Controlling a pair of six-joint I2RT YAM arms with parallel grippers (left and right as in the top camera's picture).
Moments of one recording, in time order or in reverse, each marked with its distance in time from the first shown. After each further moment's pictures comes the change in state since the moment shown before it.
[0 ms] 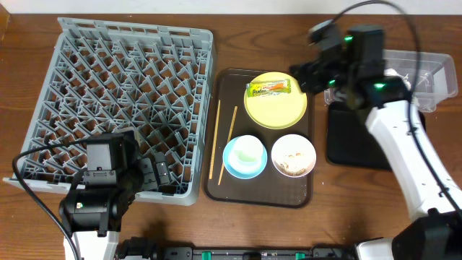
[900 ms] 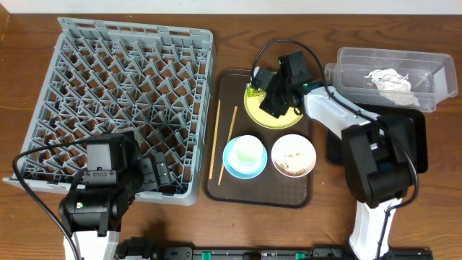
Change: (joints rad) left arm 0.000 0.001 0.000 -0.004 0.000 0.000; right arm 0.106 0.490 0.000 0.219 0.114 -0.473
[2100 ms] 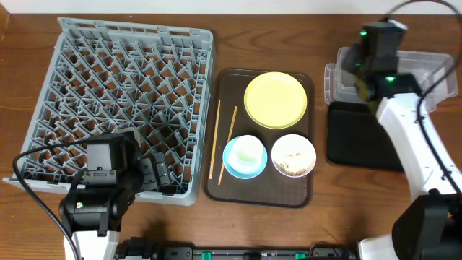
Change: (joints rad) left arm 0.000 0.000 0.000 -0.002 0.000 0.000; right arm -0.299 -0.435 -0.004 -0.150 0.514 1.234
